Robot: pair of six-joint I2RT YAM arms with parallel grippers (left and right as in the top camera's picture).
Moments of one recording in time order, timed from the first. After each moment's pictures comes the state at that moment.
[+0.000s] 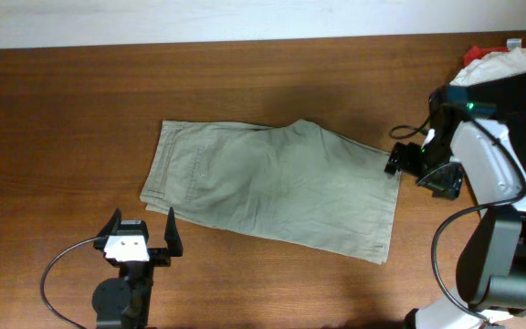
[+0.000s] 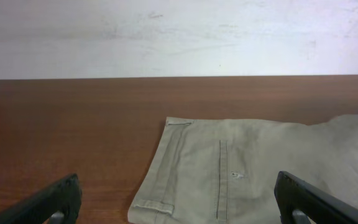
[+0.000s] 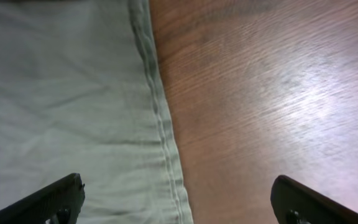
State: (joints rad) left arm -0.01 0.05 0.01 -0.08 0.01 -0.01; right arm -0.15 1.79 1.30 -1.10 -0.03 0.34
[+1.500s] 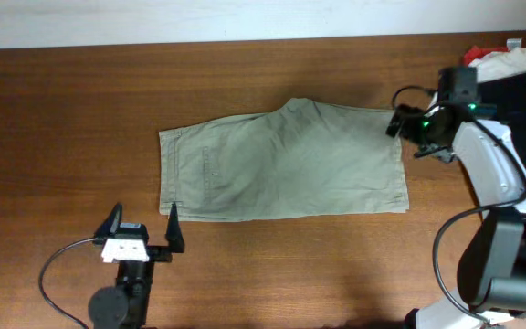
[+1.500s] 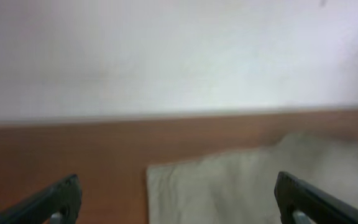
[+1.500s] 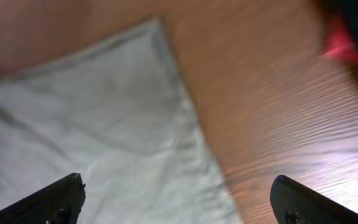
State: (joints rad) left arm -0.01 0.05 0.01 0.11 0.09 -0.01; right arm -0.18 1.78 1.36 -0.74 -0.06 0.34
